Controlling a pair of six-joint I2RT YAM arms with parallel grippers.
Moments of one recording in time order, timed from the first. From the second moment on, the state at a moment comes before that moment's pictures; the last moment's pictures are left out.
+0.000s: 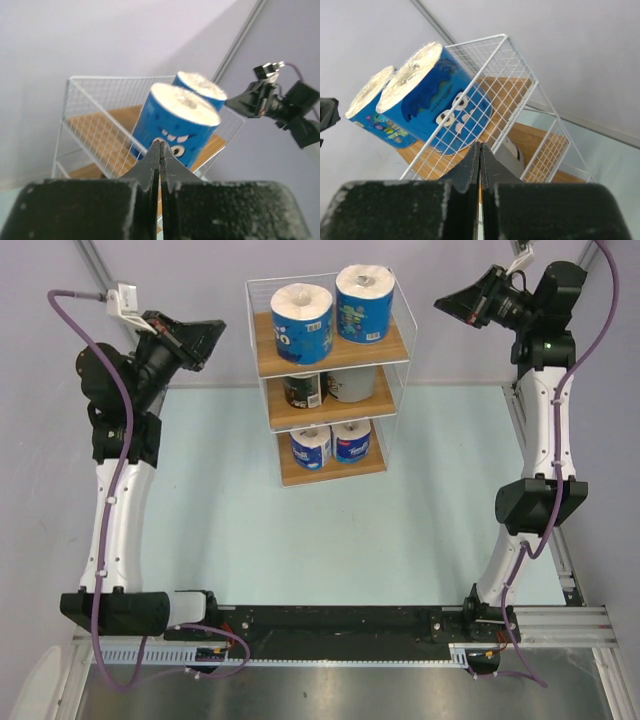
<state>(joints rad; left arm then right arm) 0.00 1.27 1.58 0.01 0.54 -0.60 -0.08 1.98 2.39 -0.32 -0.94 0.65</state>
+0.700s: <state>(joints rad) -0.14 1.36 1.69 0.10 0.75 -0.63 0.01 1.98 2.47 -0.22 -0.81 0.63</state>
